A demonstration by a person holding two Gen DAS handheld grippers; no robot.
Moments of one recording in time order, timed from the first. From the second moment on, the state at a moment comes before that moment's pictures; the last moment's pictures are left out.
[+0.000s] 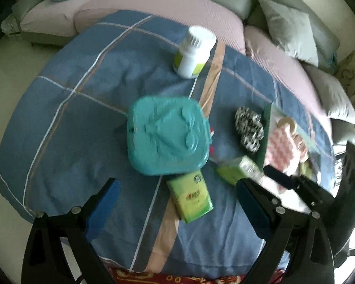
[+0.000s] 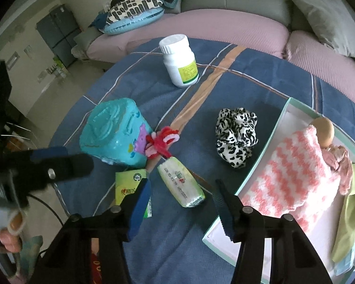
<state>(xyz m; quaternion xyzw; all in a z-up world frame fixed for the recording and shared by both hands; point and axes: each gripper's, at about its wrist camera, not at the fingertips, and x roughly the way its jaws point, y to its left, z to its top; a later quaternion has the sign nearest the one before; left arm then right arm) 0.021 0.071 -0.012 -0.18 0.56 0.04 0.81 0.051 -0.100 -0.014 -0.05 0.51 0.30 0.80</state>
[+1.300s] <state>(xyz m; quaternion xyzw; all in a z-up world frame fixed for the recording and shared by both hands) 0.043 0.056 -0.095 -0.27 0.61 0.07 0.74 0.055 -0.085 -0.050 -0.10 0.51 0.32 0.79</state>
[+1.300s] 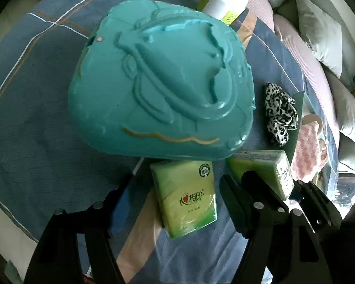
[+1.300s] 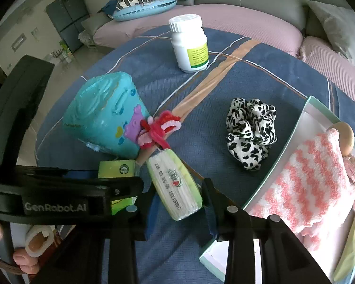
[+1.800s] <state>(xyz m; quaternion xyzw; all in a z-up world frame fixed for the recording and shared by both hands) 0.034 0.061 -0.094 -0.27 0.61 0.06 0.74 0.054 -0.089 -0.048 -0.10 0.51 0.32 0.79</state>
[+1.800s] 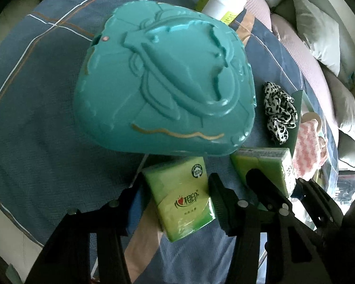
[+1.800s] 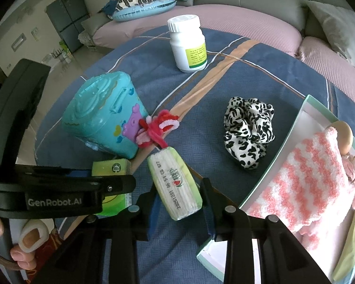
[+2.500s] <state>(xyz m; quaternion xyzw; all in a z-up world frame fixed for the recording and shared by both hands) 0.028 0.052 -0.072 -0.27 0.60 0.04 0.75 0.054 -0.115 -0.018 -0.04 0.48 0.30 0.82</state>
